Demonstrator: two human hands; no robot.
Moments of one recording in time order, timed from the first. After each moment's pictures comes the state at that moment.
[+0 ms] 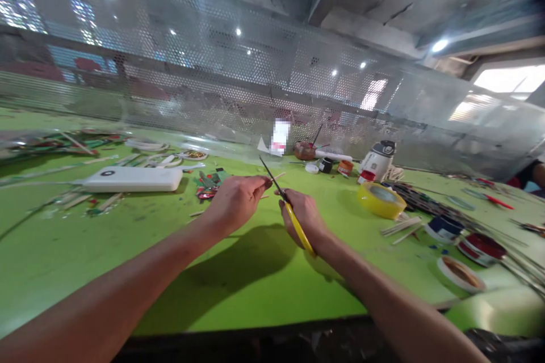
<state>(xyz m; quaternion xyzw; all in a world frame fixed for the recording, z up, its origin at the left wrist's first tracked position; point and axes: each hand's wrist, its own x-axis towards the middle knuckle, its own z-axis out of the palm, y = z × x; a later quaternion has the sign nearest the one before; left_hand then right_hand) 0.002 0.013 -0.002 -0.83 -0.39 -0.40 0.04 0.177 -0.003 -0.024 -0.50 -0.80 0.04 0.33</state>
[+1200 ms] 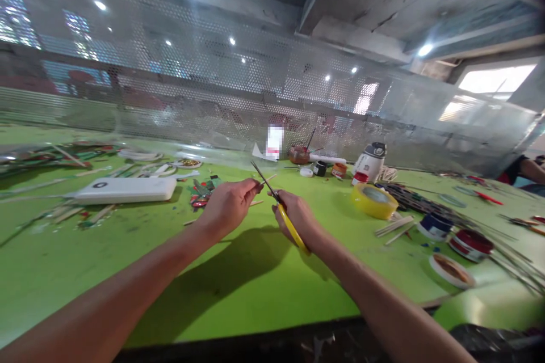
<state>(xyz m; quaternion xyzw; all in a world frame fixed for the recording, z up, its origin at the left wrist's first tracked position) 0.000 0.014 0.002 -0.81 -0.44 -0.37 -0.02 0.181 0.008 -0.026 -0.49 -0.81 0.05 0.34</state>
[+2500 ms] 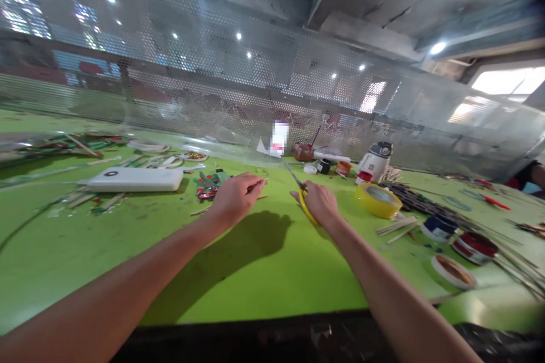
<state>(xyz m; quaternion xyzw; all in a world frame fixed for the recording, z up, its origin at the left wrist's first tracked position) 0.004 0.018 -0.005 -0.80 -0.45 -0.39 -0.06 0.225 0.038 -0.022 -0.70 -0.70 -0.05 0.15</state>
